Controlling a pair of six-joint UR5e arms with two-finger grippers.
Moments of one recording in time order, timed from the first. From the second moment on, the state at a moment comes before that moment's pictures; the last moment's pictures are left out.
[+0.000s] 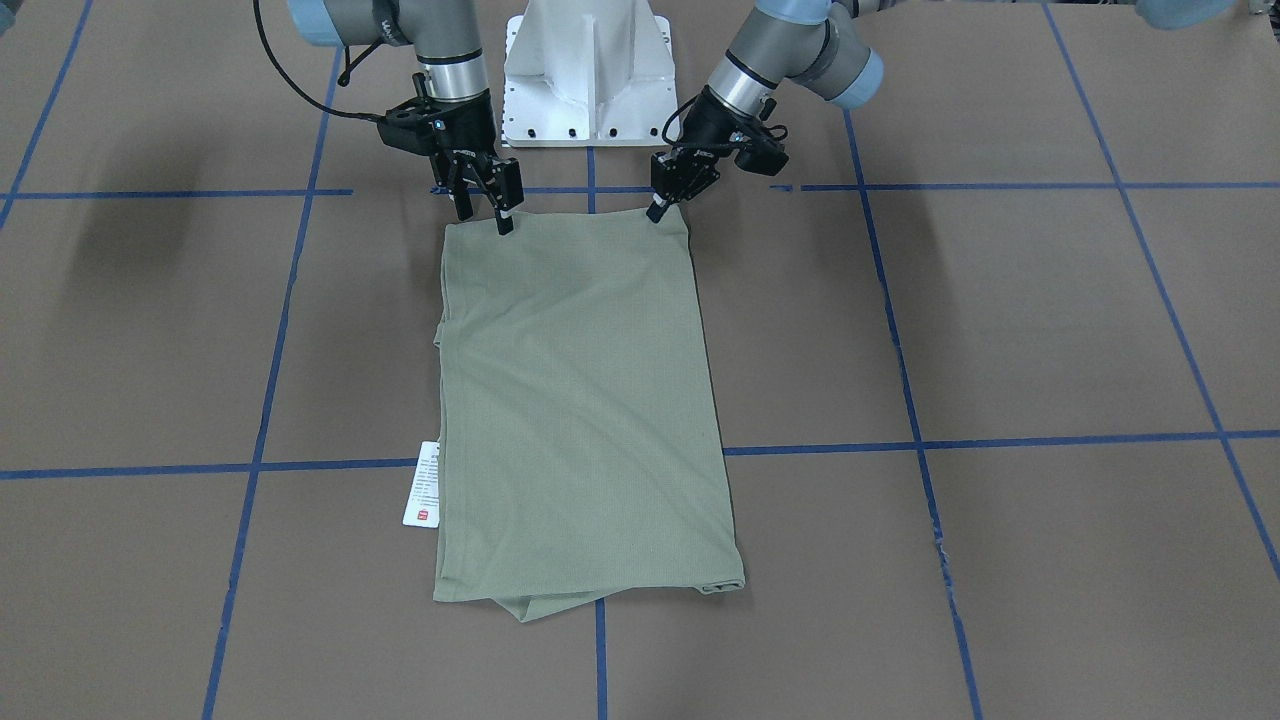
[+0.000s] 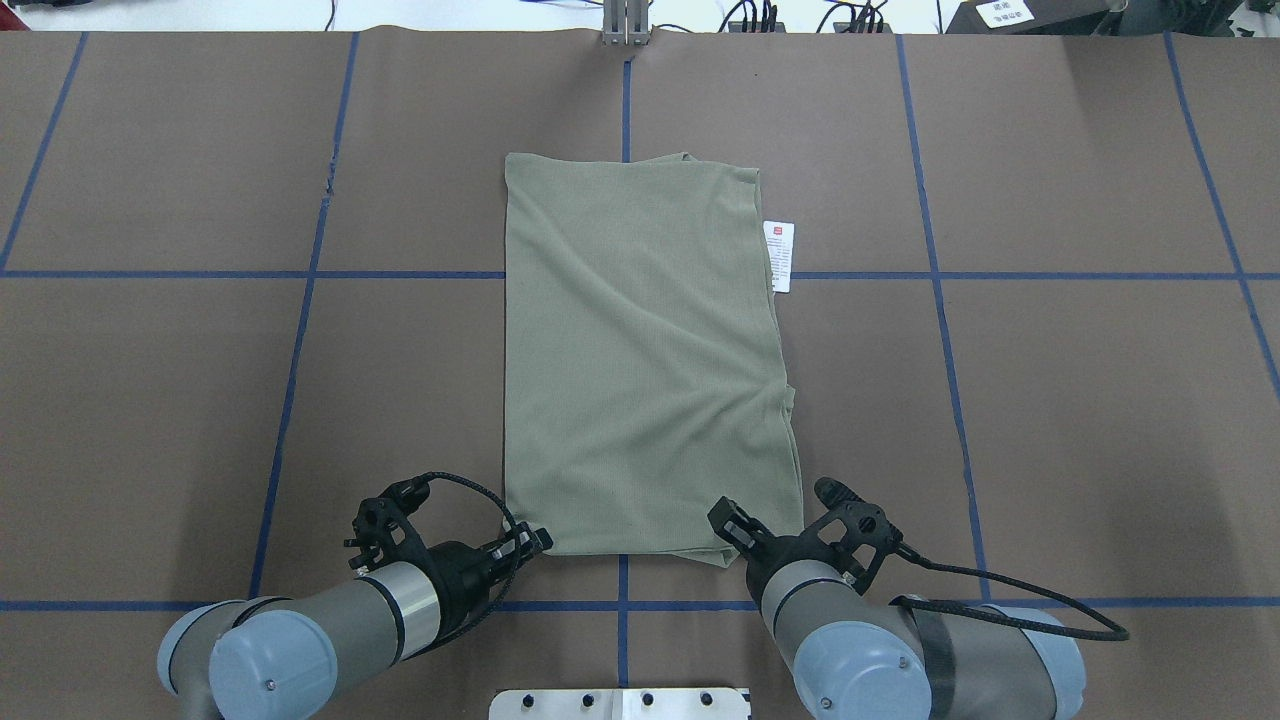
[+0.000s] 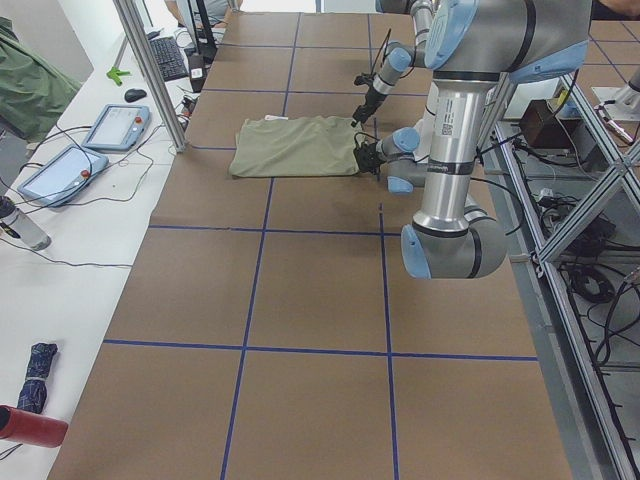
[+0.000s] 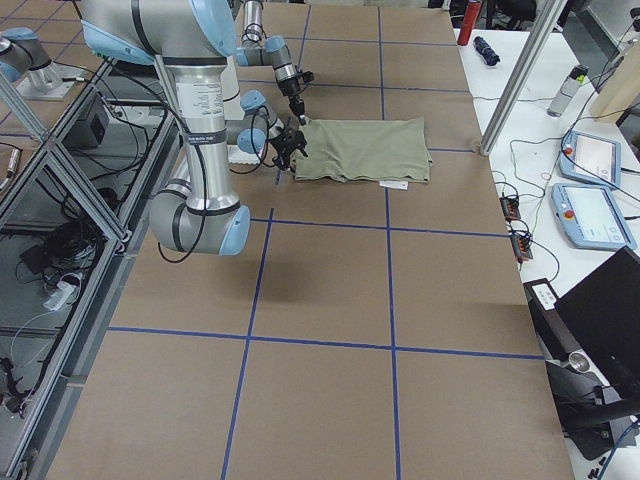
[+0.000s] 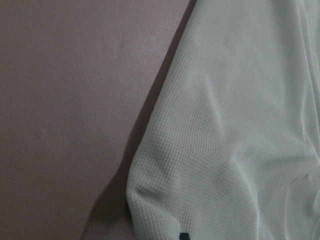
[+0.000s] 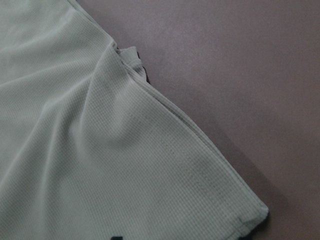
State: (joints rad) left arm -0.10 -1.84 -1.76 -2.49 -1.26 -1.97; right arm 0.07 -1.29 1.95 -1.38 1.16 2.20
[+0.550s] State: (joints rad) left arm -0.10 -1.84 -1.76 -2.49 -1.26 -1.97; right arm 0.07 -1.27 1.91 -1.38 1.15 2.20
